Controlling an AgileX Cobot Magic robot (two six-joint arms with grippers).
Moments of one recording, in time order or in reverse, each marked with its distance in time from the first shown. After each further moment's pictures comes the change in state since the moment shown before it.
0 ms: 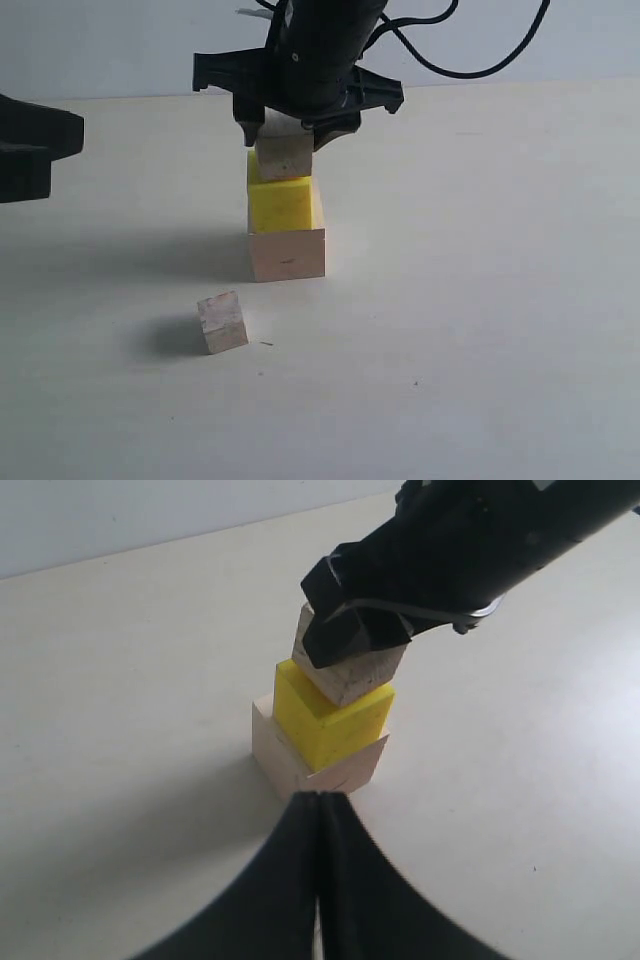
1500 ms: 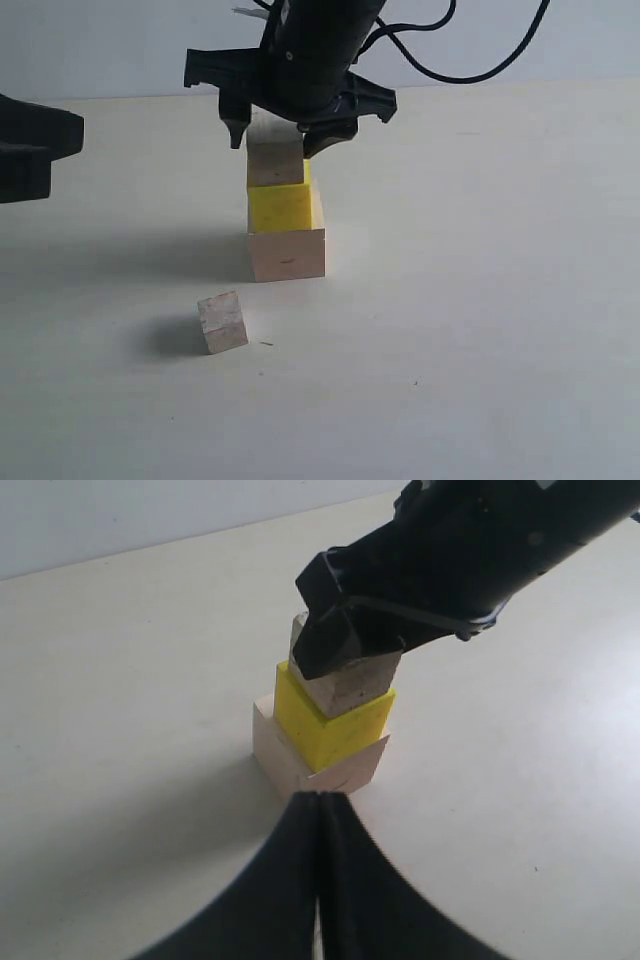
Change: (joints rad) left arm 0.000 0.000 0.000 0.003 0.000 0.000; right arm 0.000 -0.002 0.000 0.066 0.006 0.012
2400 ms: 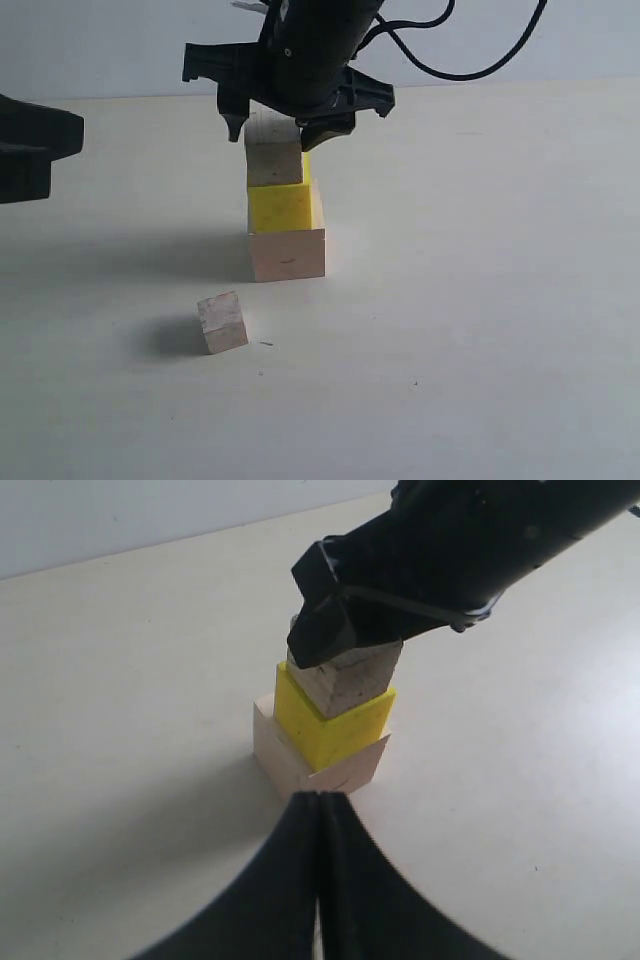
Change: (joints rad) left arm 0.000 0.000 0.000 0.000 0.001 0.000; right arm 0.000 -0.002 0.000 -0.020 -0.030 0.002
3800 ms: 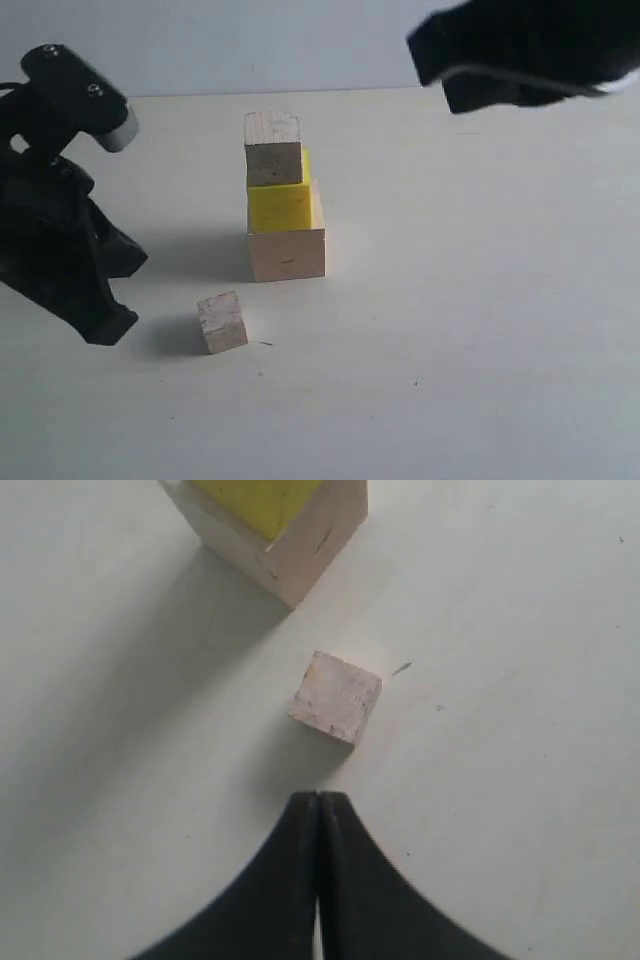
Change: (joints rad) left arm 0.000 0.308 -0.064 -0.149 0.230 0.505; right arm 0.000 -0.791 0.555 -0.107 -0.008 -0.339
